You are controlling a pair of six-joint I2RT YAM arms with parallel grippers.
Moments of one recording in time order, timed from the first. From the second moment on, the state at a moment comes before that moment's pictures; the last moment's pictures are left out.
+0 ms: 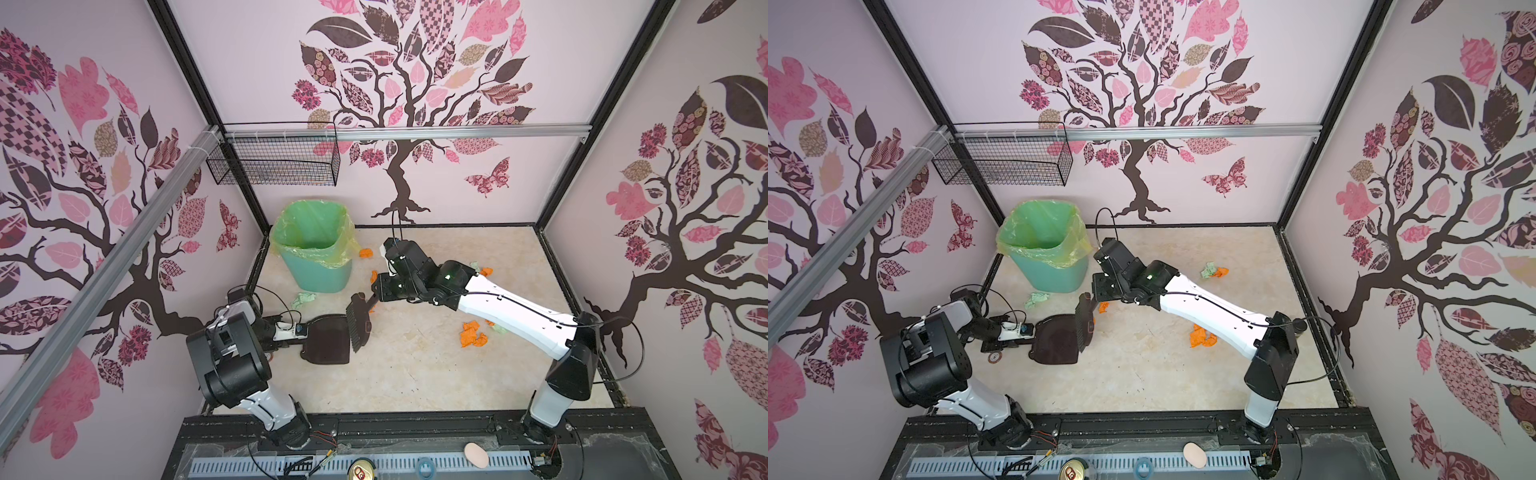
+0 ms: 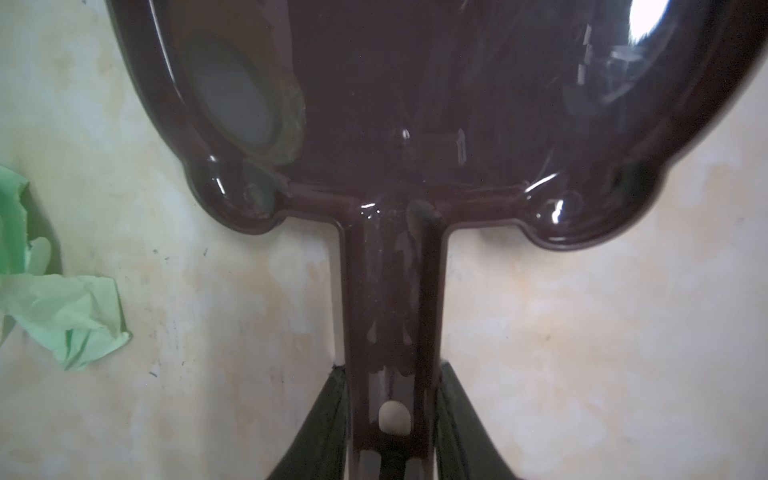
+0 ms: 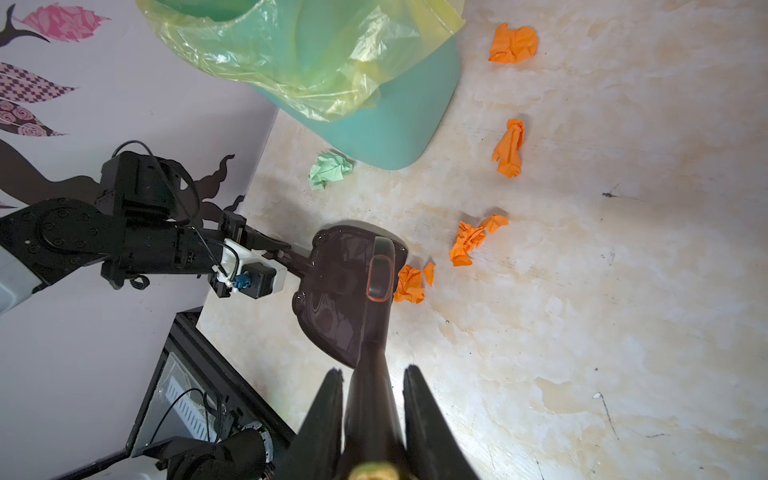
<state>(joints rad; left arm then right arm) 0.52 1.63 0.88 -0.76 0.28 2.08 0.95 1.73 1.70 -0.68 0.01 0.68</state>
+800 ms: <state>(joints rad) 0.64 1.40 0.95 -1.04 0.34 2.09 0.93 1.73 1.67 -0.68 0.02 0.68</state>
